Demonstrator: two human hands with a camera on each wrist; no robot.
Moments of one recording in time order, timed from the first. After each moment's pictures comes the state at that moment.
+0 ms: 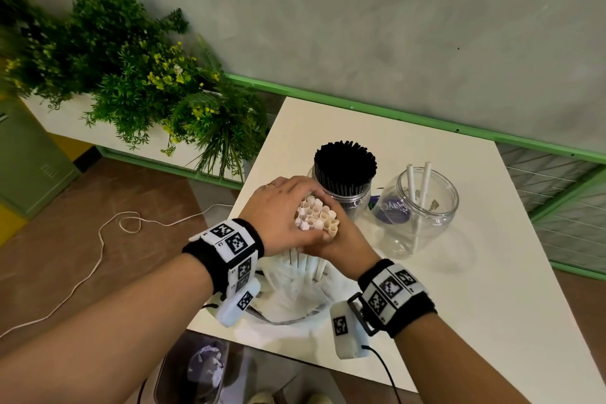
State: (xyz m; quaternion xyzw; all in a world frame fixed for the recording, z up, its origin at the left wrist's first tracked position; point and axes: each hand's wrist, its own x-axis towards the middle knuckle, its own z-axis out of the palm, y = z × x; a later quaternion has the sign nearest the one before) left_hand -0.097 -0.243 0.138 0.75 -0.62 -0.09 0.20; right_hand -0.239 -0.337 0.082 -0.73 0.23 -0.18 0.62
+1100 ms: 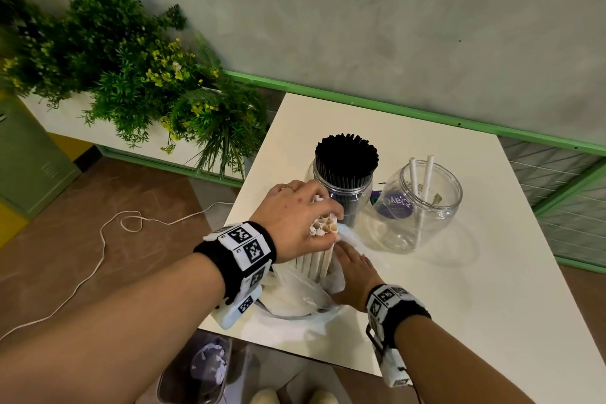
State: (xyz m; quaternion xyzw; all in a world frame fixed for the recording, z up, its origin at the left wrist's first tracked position) left_hand -0.115 -0.242 0.140 0.72 -0.68 -0.07 0.10; right_hand -0.281 -0.344 0.001 -0.91 0.33 0.13 0.23
